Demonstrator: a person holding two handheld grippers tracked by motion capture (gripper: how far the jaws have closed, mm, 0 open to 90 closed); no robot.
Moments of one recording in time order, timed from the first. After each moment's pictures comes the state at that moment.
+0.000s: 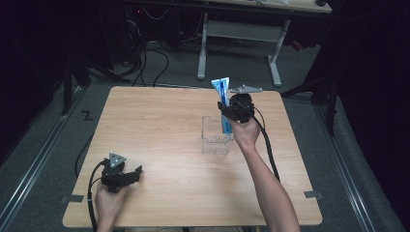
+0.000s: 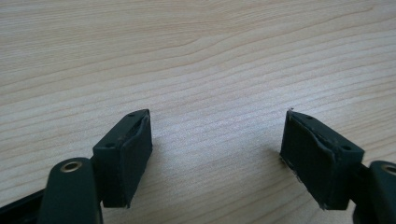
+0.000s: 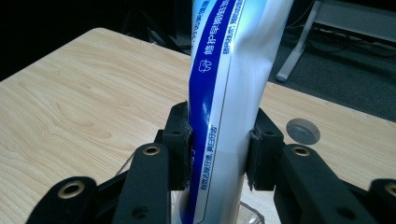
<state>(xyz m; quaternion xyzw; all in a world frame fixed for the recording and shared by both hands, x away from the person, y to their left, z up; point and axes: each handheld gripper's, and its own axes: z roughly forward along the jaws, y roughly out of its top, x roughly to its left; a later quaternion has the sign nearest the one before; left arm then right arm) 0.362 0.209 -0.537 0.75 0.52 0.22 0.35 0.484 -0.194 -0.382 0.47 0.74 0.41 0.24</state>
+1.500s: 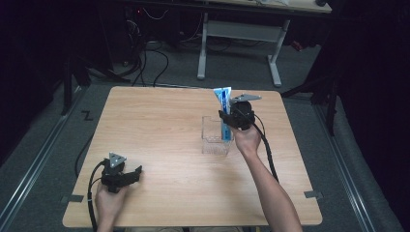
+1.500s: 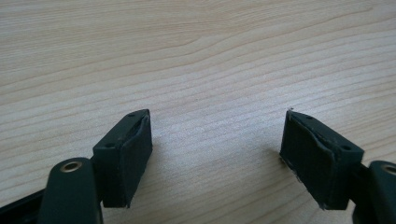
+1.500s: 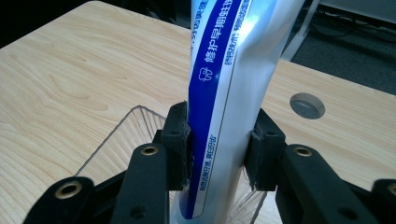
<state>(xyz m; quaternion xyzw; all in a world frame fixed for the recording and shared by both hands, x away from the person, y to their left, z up) 0.362 0.209 -0.537 0.75 0.52 0.22 0.35 0.475 -0.199 -0.403 0.47 0.76 0.39 0.23</state>
